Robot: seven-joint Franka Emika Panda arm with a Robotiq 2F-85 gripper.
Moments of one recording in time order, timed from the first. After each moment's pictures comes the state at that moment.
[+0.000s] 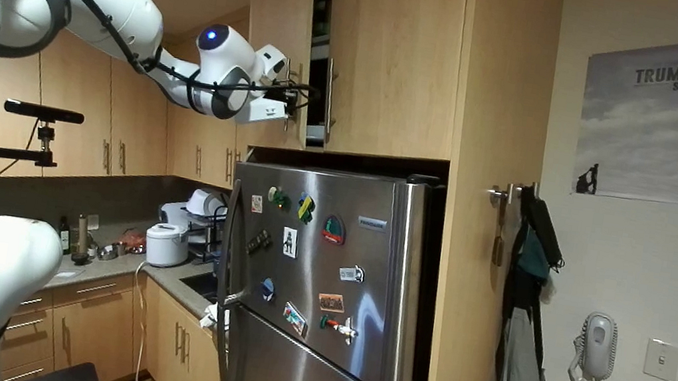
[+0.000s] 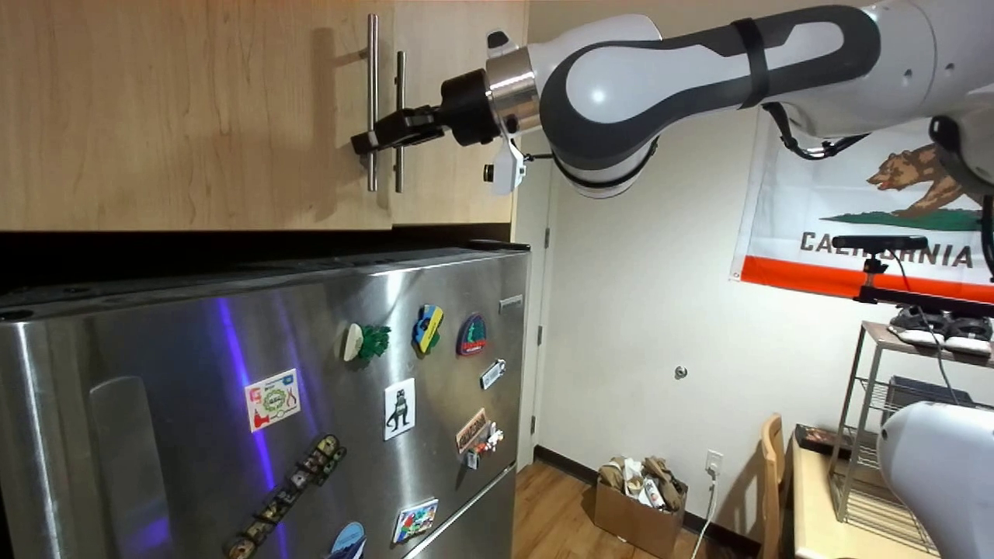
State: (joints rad) arm 1.23 -0.35 -0.86 -2.13 -0.04 3.16 -0.43
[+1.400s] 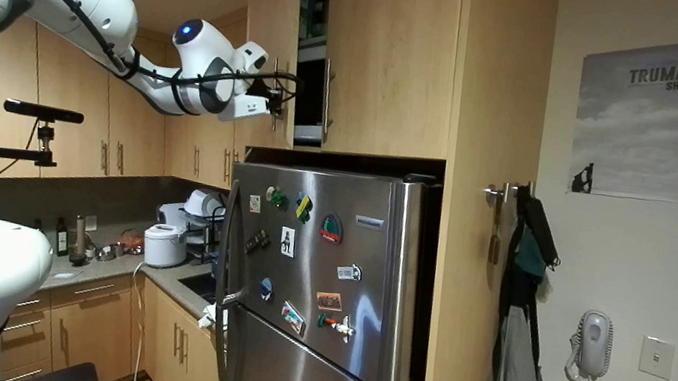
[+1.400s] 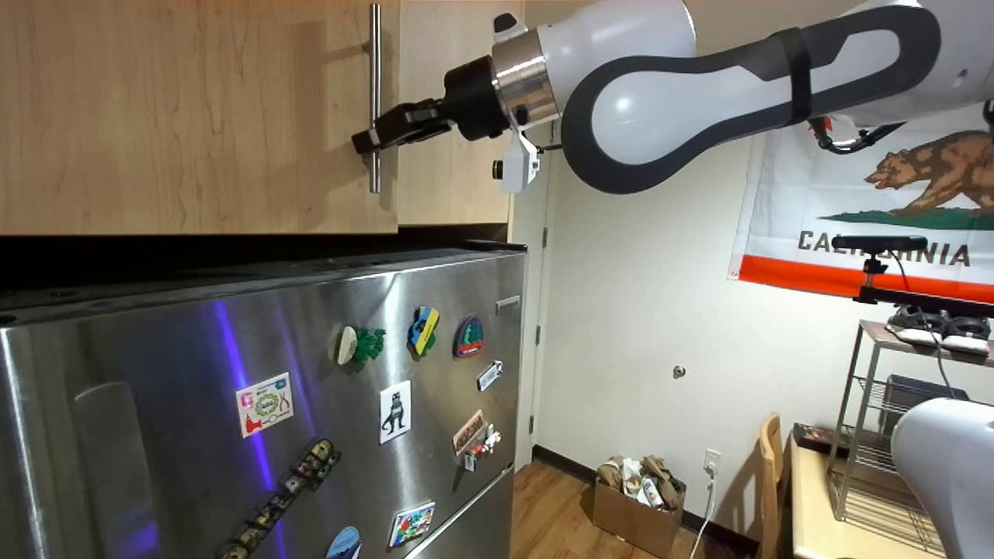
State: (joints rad) arm 0.87 -0.33 -0.52 -2.20 -0.22 3.15 -0.18
